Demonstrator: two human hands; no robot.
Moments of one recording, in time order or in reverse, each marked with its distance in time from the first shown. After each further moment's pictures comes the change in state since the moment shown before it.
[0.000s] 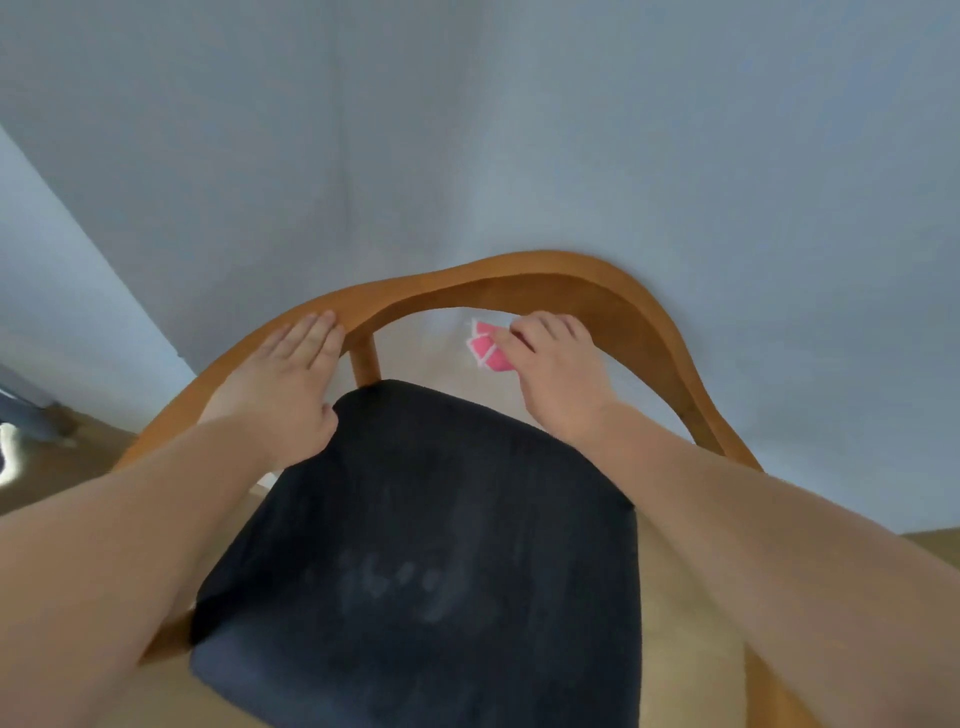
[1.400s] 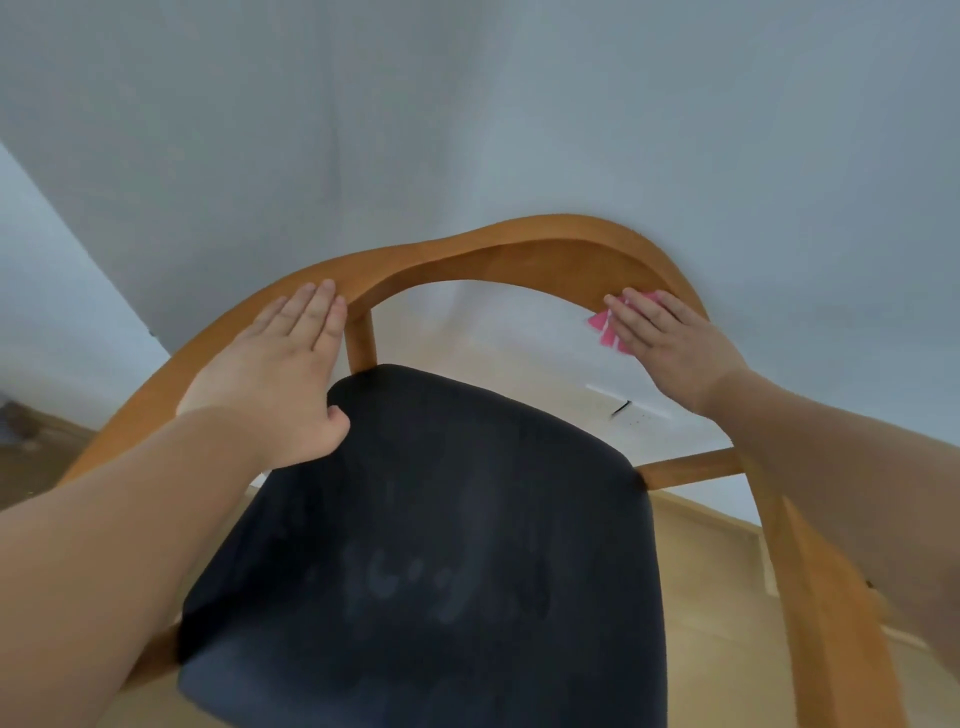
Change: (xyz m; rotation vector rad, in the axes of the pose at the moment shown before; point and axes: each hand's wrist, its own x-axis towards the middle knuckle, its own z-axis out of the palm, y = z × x) left_hand -0.004 0.003 0.012 0.031 0.012 0.054; right_hand -0.050 0.101 0.023 -0.764 -0.526 -0.122
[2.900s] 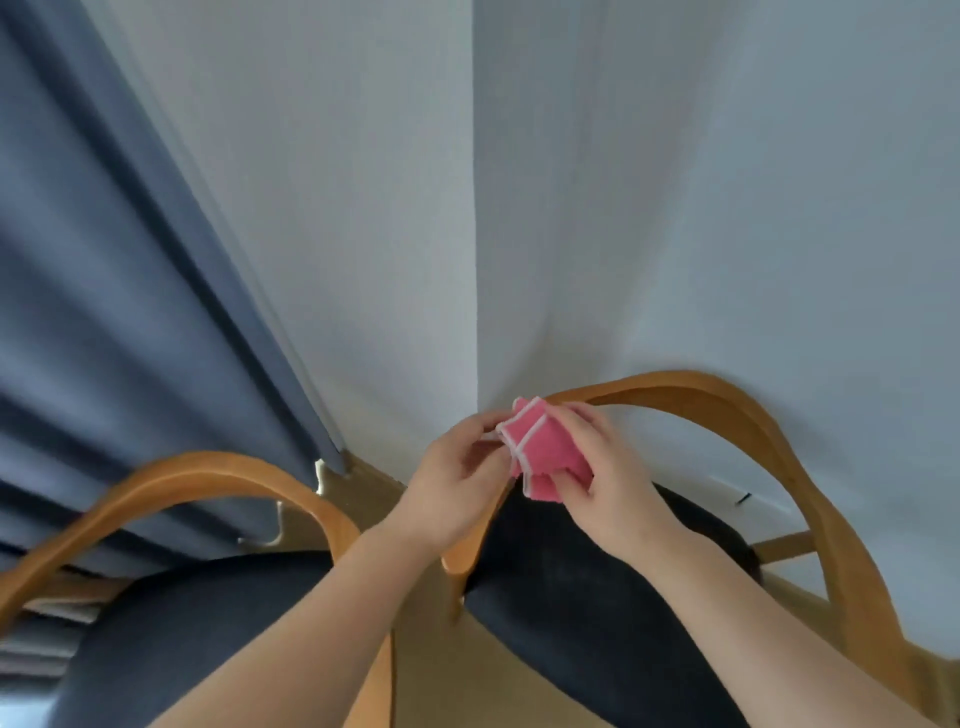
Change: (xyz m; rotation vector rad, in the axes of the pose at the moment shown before) left_hand -0.277 -0.028 -0.237 -1.429 0.326 -0.115; right_hand -0.169 -0.026 -0.396 1.799 0.540 -0.093
